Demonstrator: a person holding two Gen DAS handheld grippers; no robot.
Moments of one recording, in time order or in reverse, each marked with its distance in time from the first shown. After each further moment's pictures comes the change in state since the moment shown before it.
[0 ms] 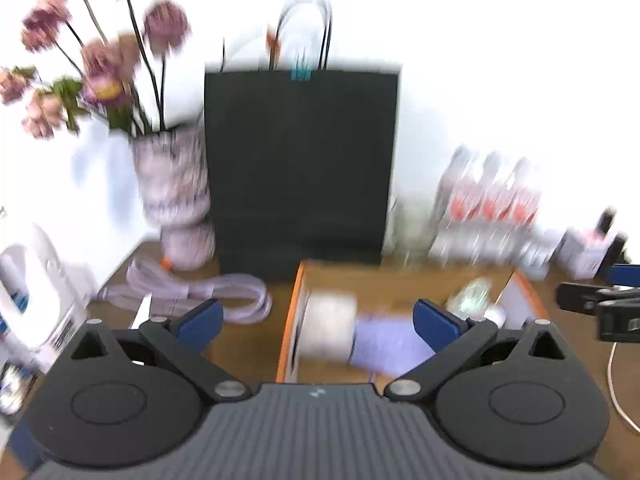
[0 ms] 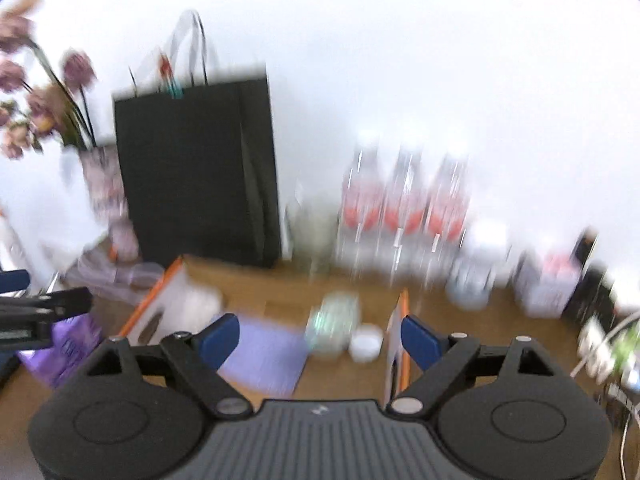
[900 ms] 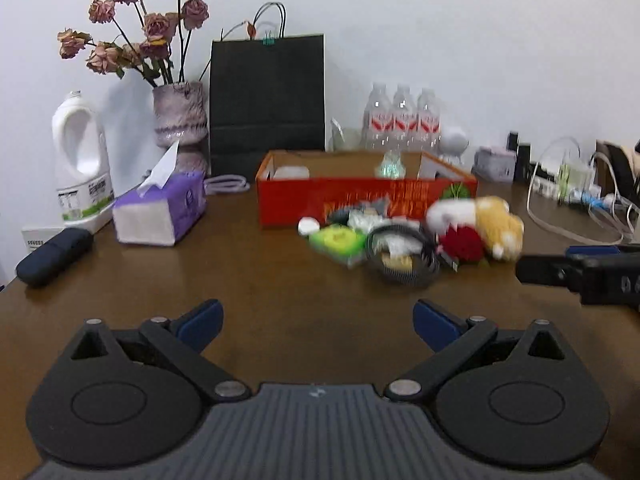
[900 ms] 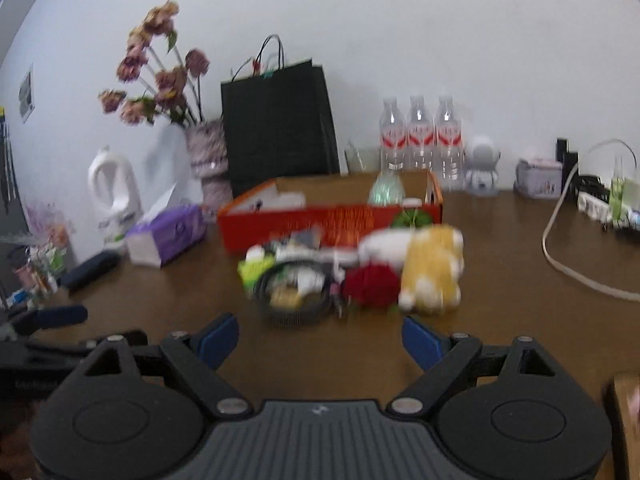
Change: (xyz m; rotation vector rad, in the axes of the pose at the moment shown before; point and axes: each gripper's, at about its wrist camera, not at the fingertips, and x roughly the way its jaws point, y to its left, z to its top) left arm -0.171 0.000 -0.258 0.091 -0.046 -0.085; right arm -0.175 0.042 -0.255 0.113 -0.034 0.133
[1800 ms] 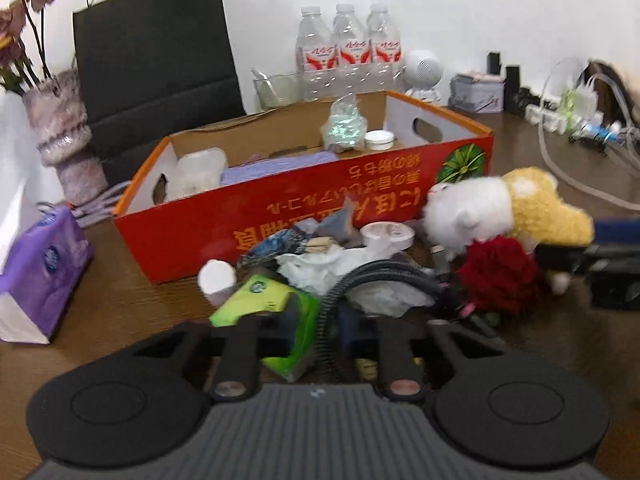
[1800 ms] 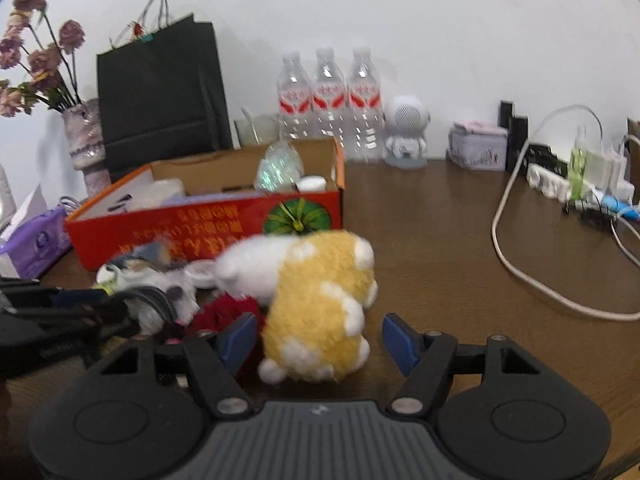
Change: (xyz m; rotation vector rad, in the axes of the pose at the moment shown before) left arm 0.181 -0.043 0.068 0.175 0.178 -0.126; right arm 0.119 -0.073 0.045 0.081 0.091 -0.234
